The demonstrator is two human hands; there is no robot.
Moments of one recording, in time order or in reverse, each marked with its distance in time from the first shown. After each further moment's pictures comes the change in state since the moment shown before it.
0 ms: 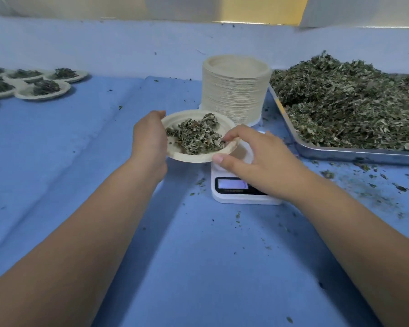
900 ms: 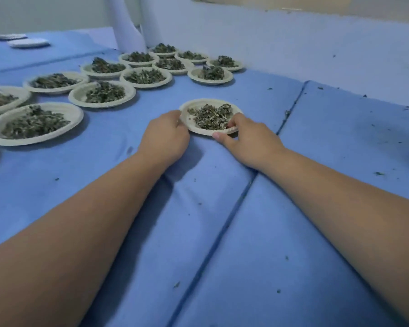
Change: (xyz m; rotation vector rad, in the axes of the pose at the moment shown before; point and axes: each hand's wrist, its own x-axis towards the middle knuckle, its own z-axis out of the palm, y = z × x) left_hand 0.118 0.035 -0.322 1.033 0.328 0.244; right_hand 0.233 -0.215 0.286 -0.165 -0.223 -0.241
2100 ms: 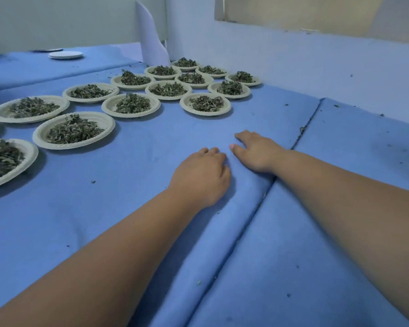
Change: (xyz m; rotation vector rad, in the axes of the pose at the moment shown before) left_hand -0.052 0.010 0.017 0.306 -0.145 0.356; right_hand 0.025 -0.004 -0.002 -0.095 -0.247 -0.080
